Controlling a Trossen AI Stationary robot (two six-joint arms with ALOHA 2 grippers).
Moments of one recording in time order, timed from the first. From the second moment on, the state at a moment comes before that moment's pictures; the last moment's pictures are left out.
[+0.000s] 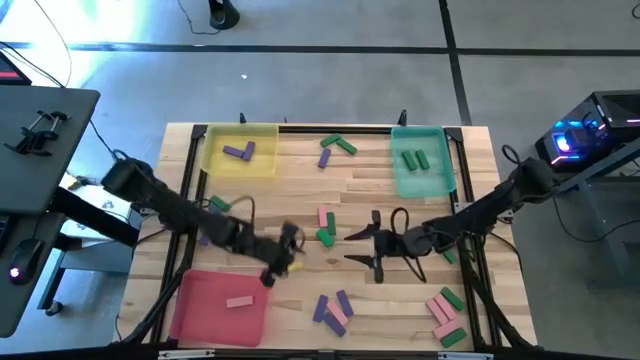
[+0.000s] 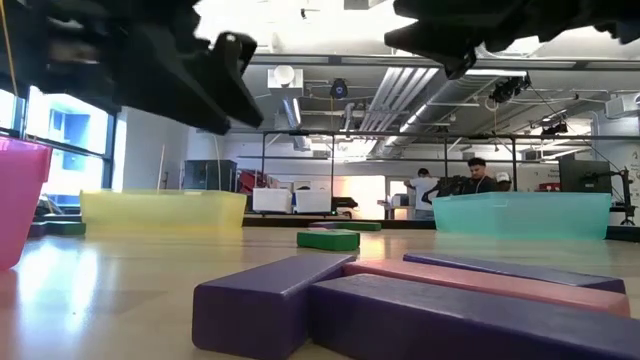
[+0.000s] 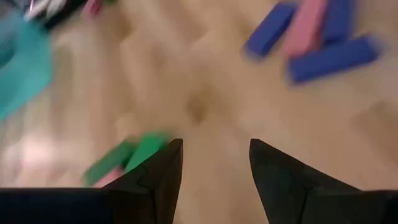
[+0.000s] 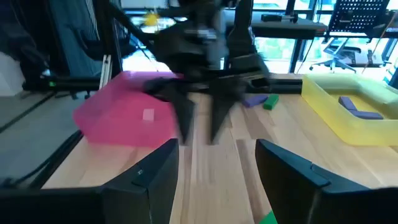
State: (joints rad) left arm -0.42 1.54 0.79 0.05 -0.24 0.30; right arm 0.45 1.43 0.59 0.67 0.43 0.06
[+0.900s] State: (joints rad) left arm -0.52 2.09 1.43 -0.22 -0.15 -0.06; right arm 0.61 1.43 0.59 0.55 0.44 0.08
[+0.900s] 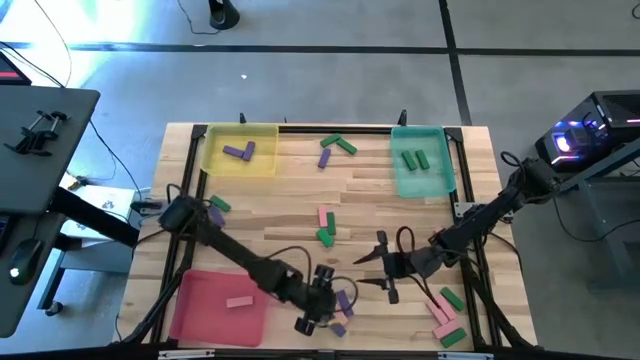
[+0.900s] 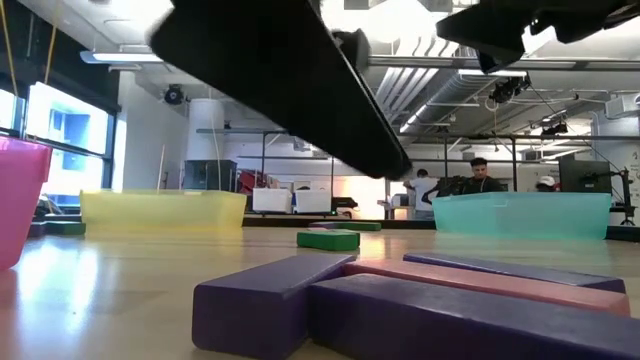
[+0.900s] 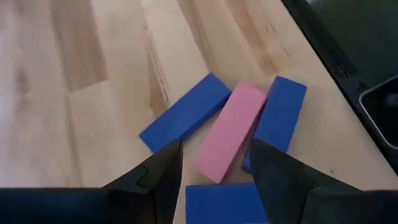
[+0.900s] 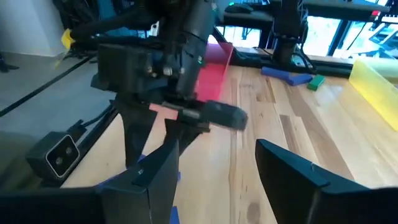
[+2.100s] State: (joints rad) left arm -0.42 2.15 1.43 -0.21 0.04 0.27; right arm 0.68 1.43 0.59 0.53 0.46 0.13
